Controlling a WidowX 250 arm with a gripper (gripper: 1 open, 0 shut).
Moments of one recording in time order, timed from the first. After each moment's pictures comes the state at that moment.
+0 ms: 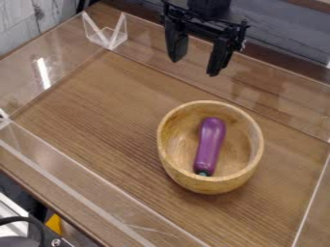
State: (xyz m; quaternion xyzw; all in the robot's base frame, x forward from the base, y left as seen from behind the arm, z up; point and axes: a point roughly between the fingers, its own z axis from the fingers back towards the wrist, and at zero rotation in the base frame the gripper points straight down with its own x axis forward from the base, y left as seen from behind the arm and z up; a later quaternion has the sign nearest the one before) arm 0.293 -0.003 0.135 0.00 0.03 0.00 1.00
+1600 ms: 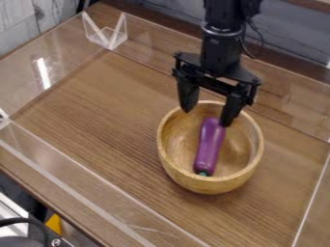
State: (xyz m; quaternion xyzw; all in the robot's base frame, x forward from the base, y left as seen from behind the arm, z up) arm 0.274 -0.045 0.085 -0.02 0.04 -0.01 1.00
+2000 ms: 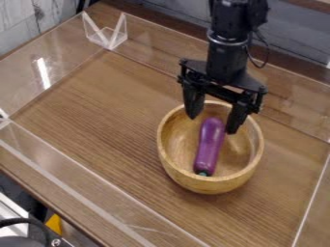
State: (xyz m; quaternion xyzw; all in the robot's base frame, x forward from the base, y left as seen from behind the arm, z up) arm 0.274 -0.053 0.079 -0.02 0.03 -0.02 1.00
